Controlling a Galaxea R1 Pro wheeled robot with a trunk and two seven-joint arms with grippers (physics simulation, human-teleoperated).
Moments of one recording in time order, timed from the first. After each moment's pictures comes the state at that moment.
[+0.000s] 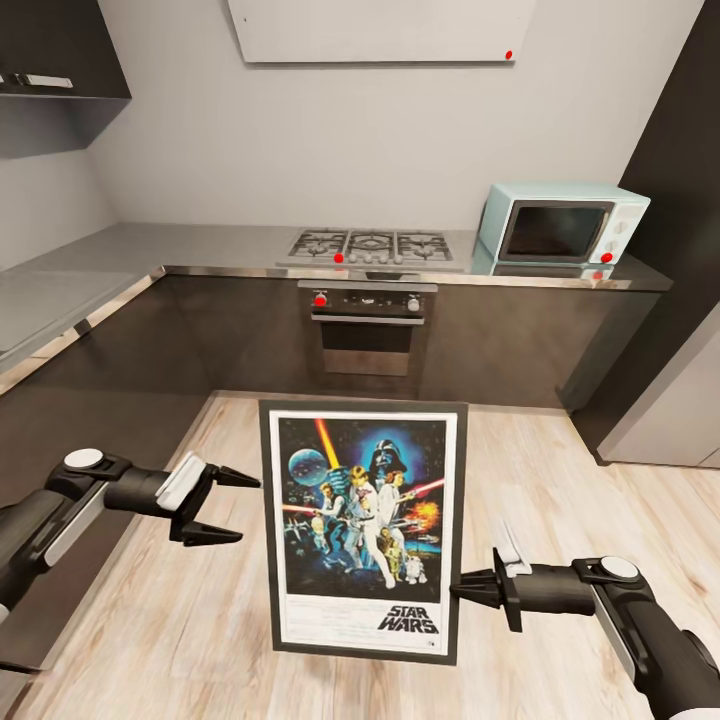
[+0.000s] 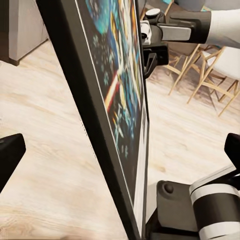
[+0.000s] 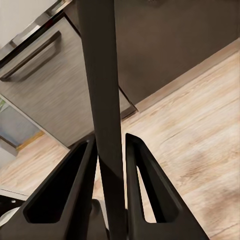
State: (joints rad) left arm -0.73 0.56 -0.37 -1.18 0.39 0.27 -1.49; right arm -0.41 -0.25 -0.07 -1.07 -0.02 0.18 1.55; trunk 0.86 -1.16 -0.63
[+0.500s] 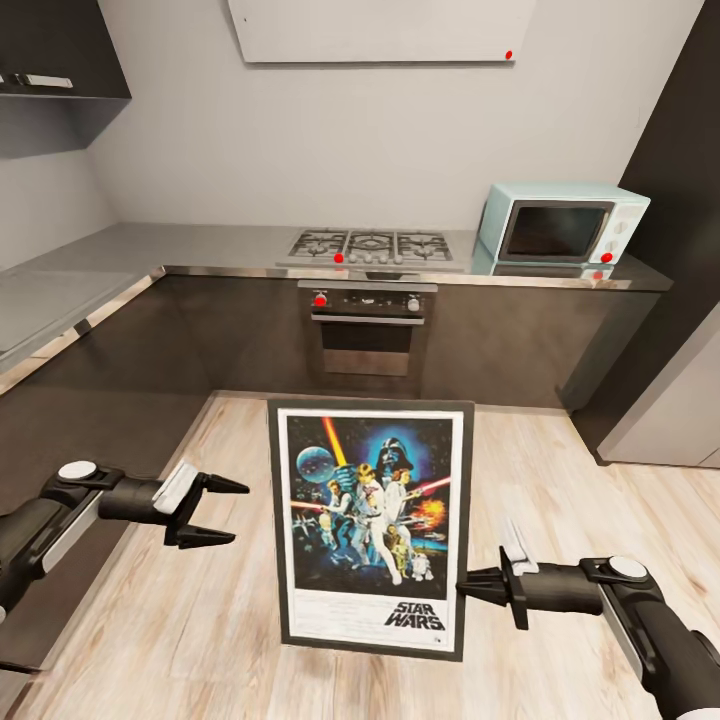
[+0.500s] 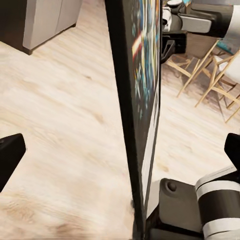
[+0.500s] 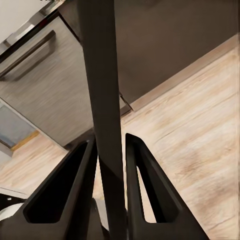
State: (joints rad) left arm -0.73 0.56 -0.37 -1.05 0.39 0.22 -1.49; right arm -0.41 -0.26 -0.09 -1.07 -0.02 0.18 1.55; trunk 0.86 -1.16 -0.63
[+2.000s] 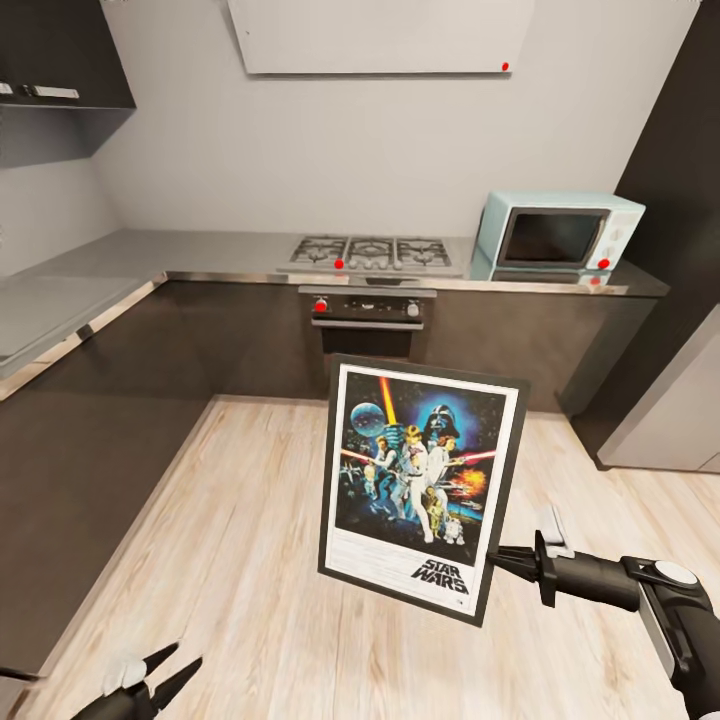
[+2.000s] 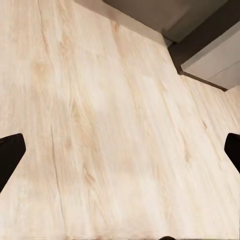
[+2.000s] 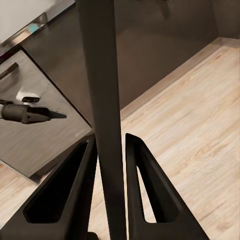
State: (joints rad) left arm -0.45 0.37 -0.36 -0.02 0.89 -0.44 -1.25; right arm -0.41 -0.27 -0.29 -1.07 -0.02 0.19 1.54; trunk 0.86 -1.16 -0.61
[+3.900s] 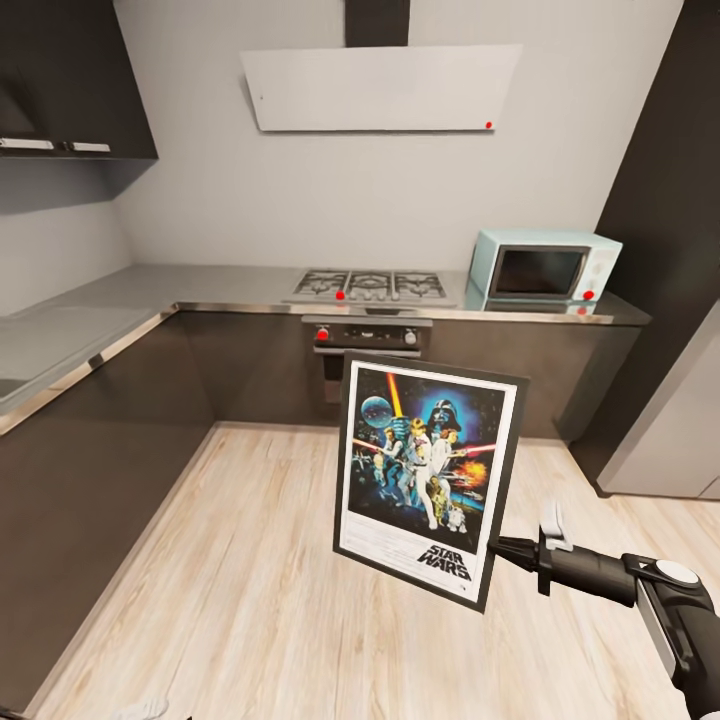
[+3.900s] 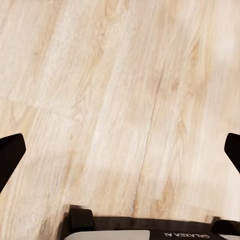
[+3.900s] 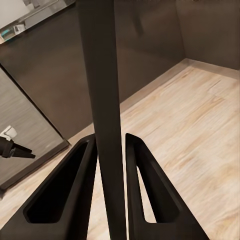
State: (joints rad) left arm -0.27 0.32 -0.36 -0.30 0.78 -0.10 -0.43; right arm -0.41 -0.27 -0.29 -1.07 -0.01 0.20 1.42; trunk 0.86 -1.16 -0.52
